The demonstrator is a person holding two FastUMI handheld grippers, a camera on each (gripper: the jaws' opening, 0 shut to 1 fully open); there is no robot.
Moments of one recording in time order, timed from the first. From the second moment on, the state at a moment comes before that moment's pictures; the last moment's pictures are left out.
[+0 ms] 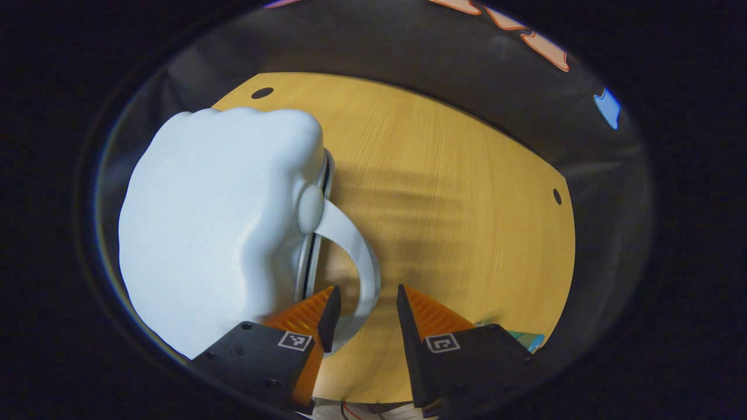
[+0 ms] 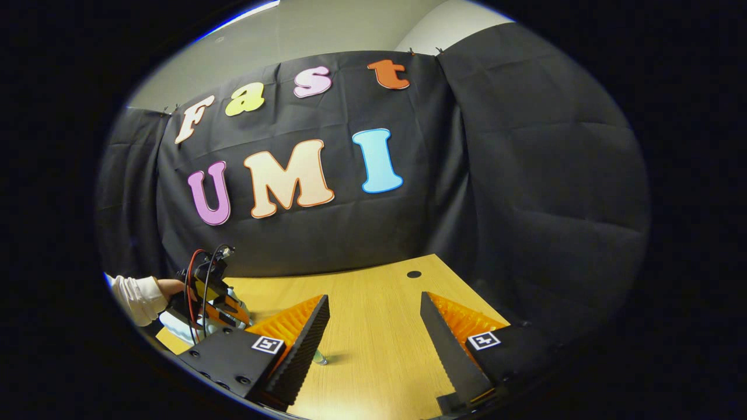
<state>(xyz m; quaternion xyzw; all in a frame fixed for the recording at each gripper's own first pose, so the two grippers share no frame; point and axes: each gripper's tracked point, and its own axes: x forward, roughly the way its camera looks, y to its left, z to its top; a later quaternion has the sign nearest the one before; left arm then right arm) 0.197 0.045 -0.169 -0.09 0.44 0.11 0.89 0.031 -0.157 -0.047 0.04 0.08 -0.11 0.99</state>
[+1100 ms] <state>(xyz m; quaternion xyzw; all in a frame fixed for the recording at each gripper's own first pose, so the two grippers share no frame) 0.200 0.042 -0.179 -0.07 0.47 0.06 0.88 0.040 -0.165 -0.059 0.05 0.10 -0.12 0.99</state>
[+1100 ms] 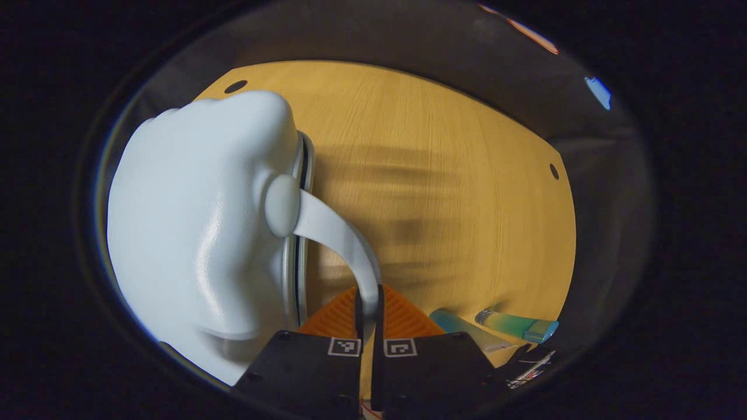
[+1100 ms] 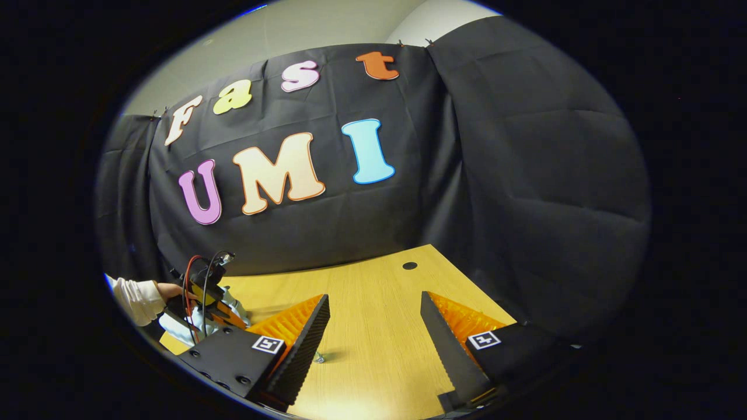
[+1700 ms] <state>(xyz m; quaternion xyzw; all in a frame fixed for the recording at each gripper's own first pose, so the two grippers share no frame) 0.184 0.024 -0.105 -0.12 0.40 0.01 0.91 0.035 -0.146 -0.061 0.04 0.10 -0.09 0.99</state>
